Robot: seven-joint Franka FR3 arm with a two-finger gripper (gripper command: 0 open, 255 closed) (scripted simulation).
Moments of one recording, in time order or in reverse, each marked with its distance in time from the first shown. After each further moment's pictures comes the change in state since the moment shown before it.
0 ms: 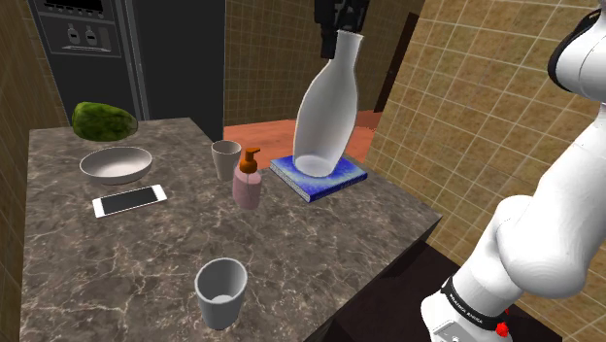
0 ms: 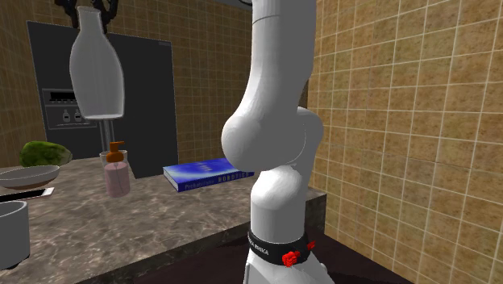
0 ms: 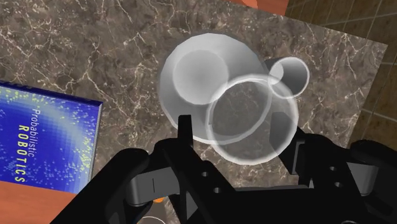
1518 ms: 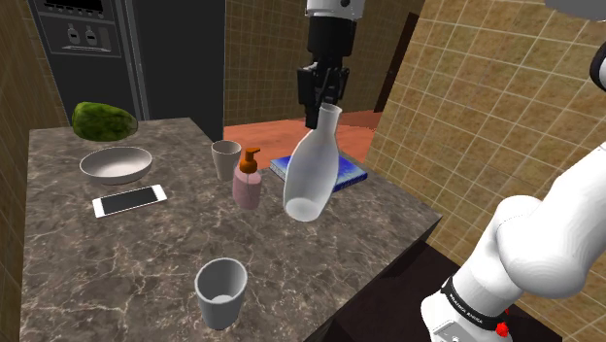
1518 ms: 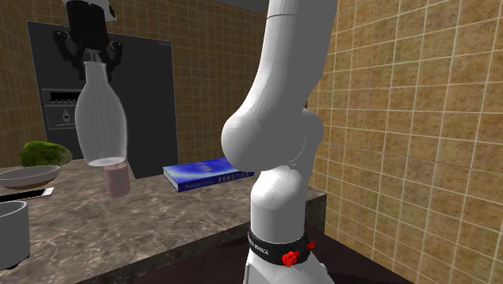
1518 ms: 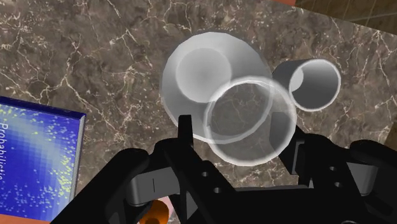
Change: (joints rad) arm -0.007 -0.157 -0.016 -0.497 0.036 0.343 -0.048
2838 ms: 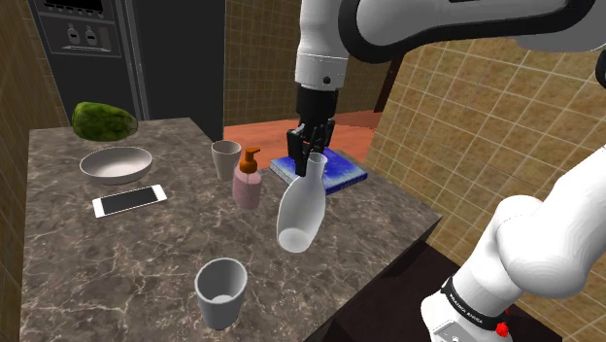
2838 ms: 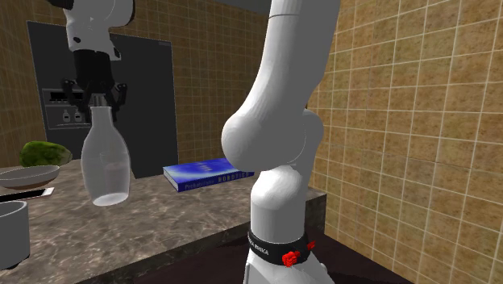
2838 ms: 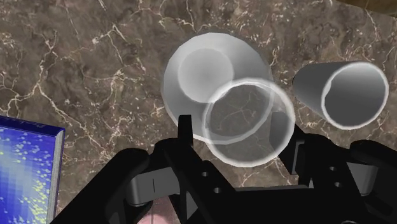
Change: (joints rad) arm 0.005 -0.021 0.006 -0.292 0.009 0.271 -0.019
